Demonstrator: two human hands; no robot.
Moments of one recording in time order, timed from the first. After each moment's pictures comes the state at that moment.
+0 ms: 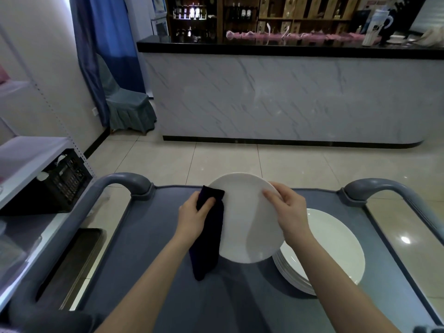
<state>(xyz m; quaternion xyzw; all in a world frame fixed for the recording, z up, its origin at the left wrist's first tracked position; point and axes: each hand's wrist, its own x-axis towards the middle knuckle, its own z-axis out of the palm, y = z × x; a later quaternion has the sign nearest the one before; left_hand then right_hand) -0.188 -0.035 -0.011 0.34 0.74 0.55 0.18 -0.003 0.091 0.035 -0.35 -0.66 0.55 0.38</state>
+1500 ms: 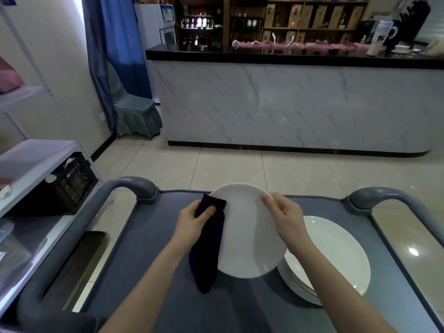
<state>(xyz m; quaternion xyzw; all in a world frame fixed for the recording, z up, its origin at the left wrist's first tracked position) -0.192 -0.052 -0.008 0.27 0.69 0.61 0.28 -0.010 0.089 0.029 -0.32 -0.75 0.47 0.33</state>
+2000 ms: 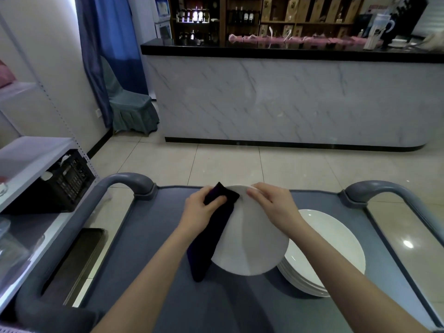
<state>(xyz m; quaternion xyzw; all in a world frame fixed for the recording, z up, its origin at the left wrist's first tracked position) -0.189 -0.031 0.008 0.39 0.71 0.55 0.21 -0.019 0.096 0.050 -0.26 -0.86 0.36 0.24</state>
